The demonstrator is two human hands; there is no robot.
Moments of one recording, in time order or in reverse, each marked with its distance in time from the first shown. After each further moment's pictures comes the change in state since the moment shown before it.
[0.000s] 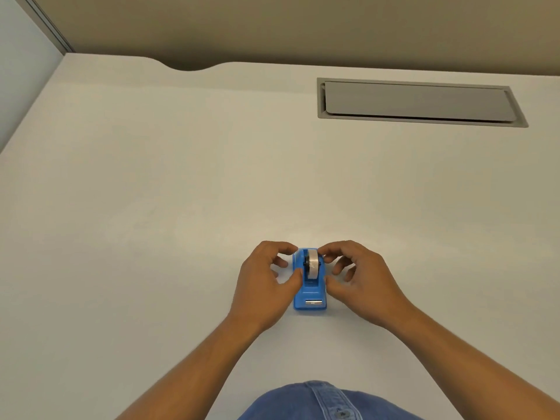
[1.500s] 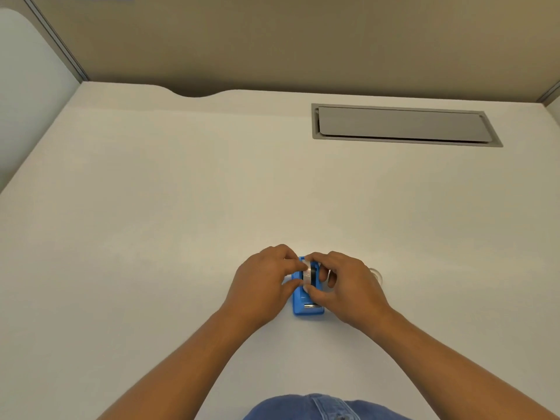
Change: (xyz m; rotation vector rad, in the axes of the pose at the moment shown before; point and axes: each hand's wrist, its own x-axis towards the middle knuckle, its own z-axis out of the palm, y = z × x) left_hand 0.006 0.020 -0.021 0.517 -0.163 0.370; right_hand -0.004 -0.014 0.010 -0.283 0.019 -0.132
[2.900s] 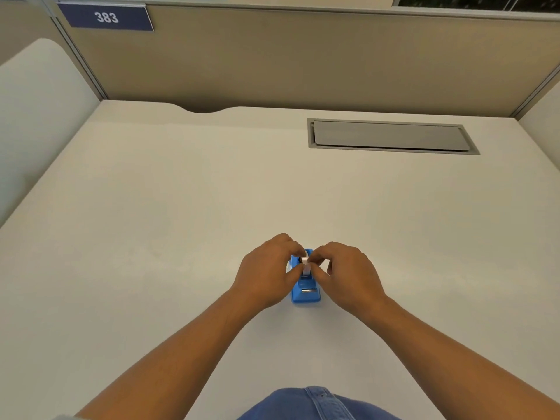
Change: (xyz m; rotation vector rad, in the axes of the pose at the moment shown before) left_hand -0.010 0.018 -0.004 -0.048 0.048 -0.073; right_hand -0.016 -0.011 -0.003 -0.098 0.123 0.040
